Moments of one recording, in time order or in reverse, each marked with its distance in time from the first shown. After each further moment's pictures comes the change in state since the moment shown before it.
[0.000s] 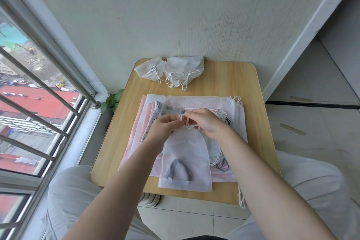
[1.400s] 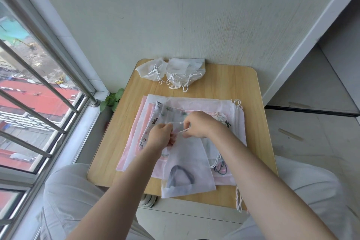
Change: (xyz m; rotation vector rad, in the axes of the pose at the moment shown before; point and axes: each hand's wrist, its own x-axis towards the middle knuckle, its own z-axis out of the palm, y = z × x) left_hand 0.006 -0.016 -0.002 0.218 0.218 -0.161; right_hand -0.019 -0.034 0.011 -1.207 -0.122 -0.085
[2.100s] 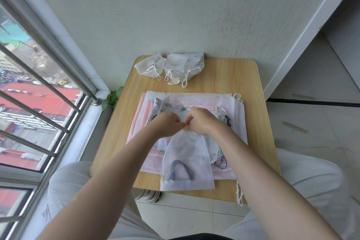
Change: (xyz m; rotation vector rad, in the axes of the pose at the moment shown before) left_hand 0.008 0.040 0.003 1.070 -0.250 0.368; right_hand 0.001 0.014 0.013 0.173 0.113 0.000
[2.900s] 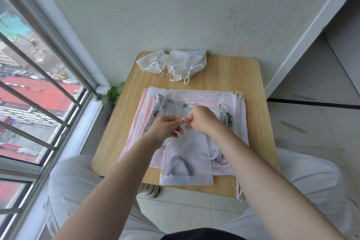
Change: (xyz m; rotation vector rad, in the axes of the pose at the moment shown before) left_hand -0.022 -0.023 0.033 -1.135 0.005 -0.021; right_hand 0.003 -0.003 0.015 -0.031 0.070 0.080
